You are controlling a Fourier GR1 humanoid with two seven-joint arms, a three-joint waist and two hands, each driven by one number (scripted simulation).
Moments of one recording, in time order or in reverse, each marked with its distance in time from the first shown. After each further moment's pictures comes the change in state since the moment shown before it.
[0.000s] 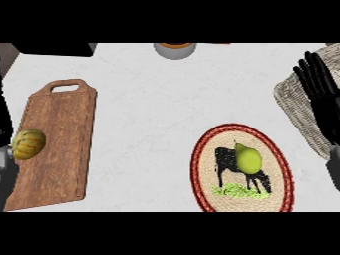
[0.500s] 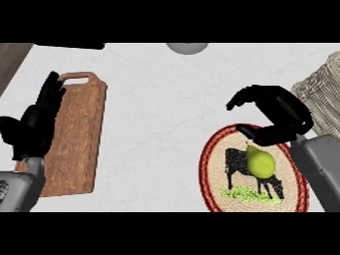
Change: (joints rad) left arm 0.050 -0.030 -0.135 0.148 0.087 -0.186 0.177; right arm -0.164 0.073 0.174 0.126 -0.098 0.439 -0.026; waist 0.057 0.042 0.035
